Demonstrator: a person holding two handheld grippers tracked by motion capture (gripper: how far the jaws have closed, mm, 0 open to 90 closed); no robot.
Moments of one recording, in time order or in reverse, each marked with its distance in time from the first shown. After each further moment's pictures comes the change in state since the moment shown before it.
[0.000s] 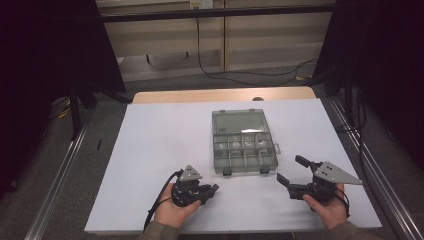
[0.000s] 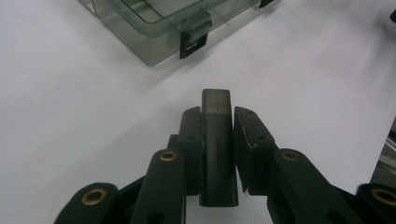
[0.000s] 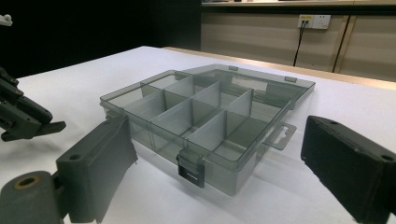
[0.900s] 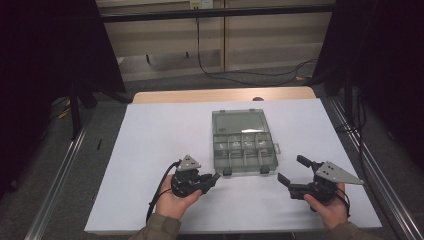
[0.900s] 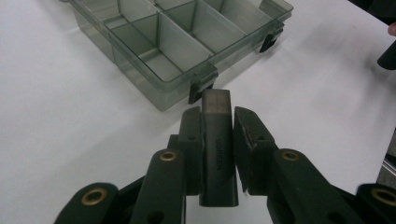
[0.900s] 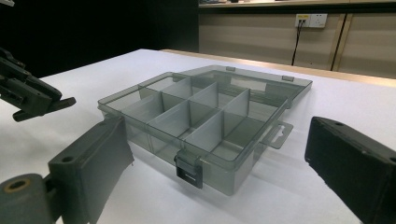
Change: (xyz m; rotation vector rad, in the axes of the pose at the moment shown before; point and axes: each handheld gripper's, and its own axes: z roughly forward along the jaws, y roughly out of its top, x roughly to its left) left arm 0.004 0.023 -0.006 -0.074 0.004 -0.023; right arm -0.002 -0.001 -0.001 -0.009 -0.007 0.023
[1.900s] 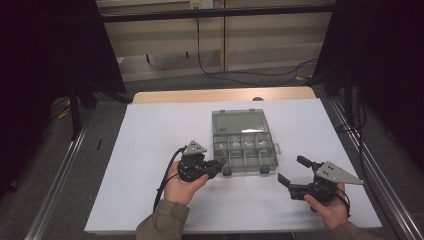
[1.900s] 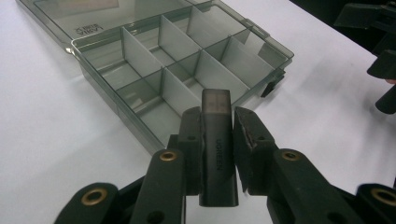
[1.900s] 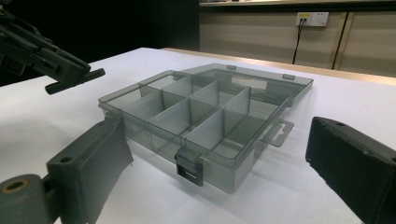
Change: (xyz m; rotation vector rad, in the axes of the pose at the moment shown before) left arm 0.004 0.035 0.014 -0.048 0.001 -0.020; right arm 0.000 -0.001 0.000 0.006 0.004 -0.001
